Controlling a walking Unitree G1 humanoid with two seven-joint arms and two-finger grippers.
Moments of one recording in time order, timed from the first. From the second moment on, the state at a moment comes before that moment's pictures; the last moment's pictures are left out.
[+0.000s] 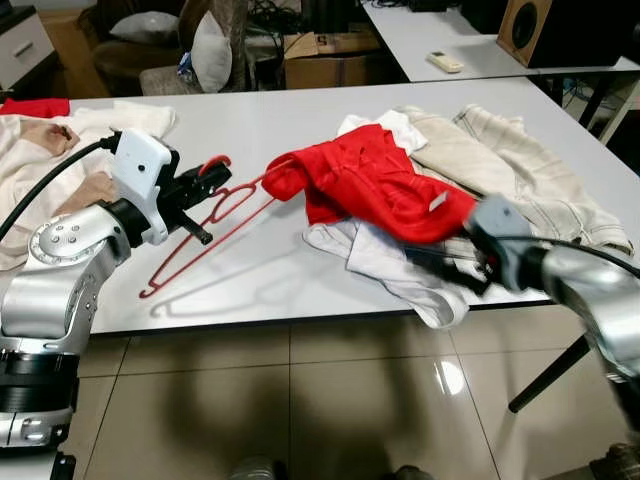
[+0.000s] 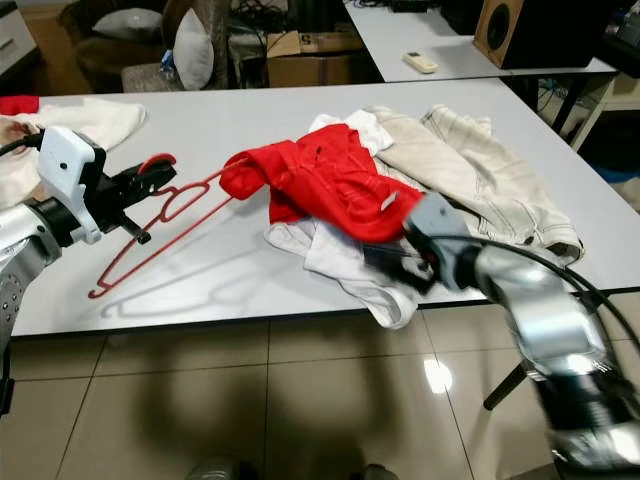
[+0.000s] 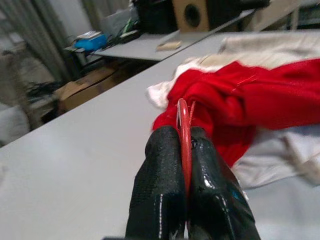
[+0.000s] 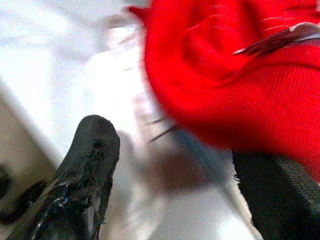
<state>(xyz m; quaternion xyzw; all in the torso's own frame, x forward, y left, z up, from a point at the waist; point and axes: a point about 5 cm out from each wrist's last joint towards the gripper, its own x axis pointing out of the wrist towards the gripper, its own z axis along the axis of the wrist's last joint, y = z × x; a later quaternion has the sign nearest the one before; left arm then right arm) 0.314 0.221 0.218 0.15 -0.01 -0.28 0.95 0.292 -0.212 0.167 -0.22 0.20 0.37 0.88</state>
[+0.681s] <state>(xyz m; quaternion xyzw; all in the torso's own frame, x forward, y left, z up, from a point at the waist) 0.299 0.306 0.219 0.26 0.07 -0.19 0.94 0.249 -0.266 0.255 -0.25 0.15 0.42 0.86</state>
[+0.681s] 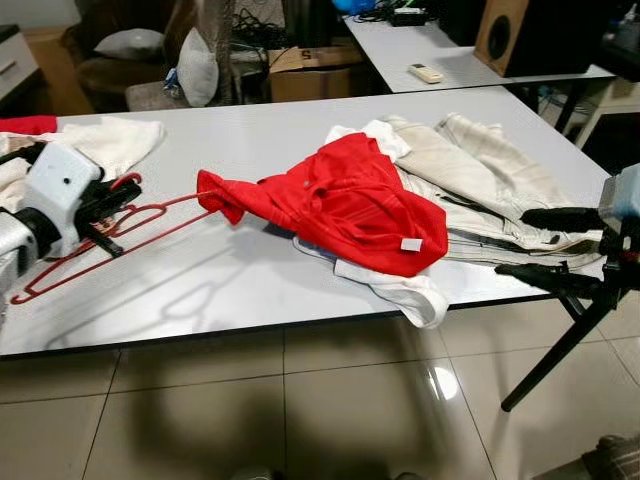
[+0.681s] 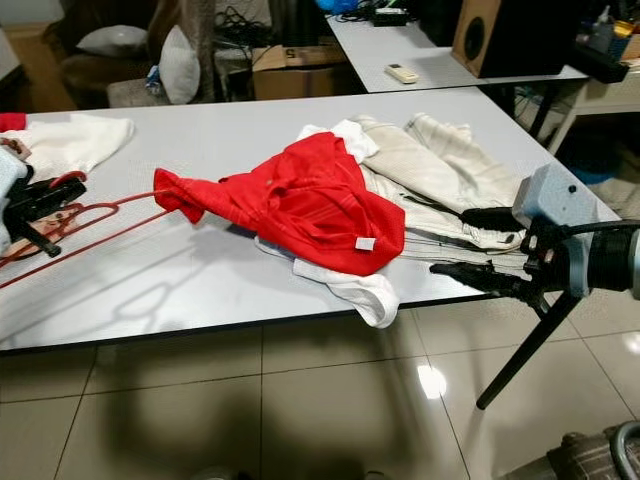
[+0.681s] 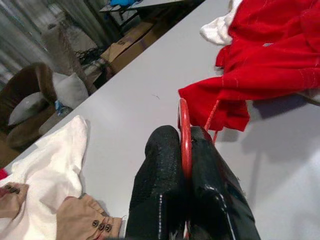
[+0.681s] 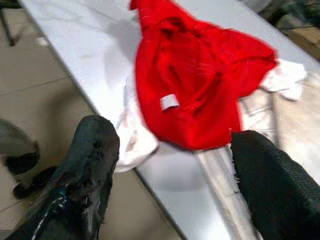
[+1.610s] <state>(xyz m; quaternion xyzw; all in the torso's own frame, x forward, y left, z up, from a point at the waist) 0.289 0.315 0.217 0.45 0.24 -0.28 0.81 0.311 -0.193 0.265 -0.24 -0.04 0.38 0.89</state>
